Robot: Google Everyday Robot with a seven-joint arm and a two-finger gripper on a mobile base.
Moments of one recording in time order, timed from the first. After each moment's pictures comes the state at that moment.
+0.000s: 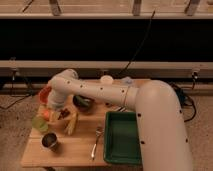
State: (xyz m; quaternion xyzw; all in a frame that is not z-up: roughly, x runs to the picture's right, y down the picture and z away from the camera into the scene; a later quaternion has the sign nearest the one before) arm -0.293 0.134 0.770 -0.33 -0.31 -0.10 0.88
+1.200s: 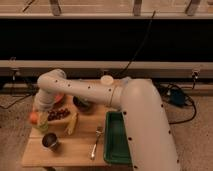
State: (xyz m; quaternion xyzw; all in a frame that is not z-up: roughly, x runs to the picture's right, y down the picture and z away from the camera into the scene) arm -0.357 0.147 0.756 -0.35 -0.36 -0.15 0.85
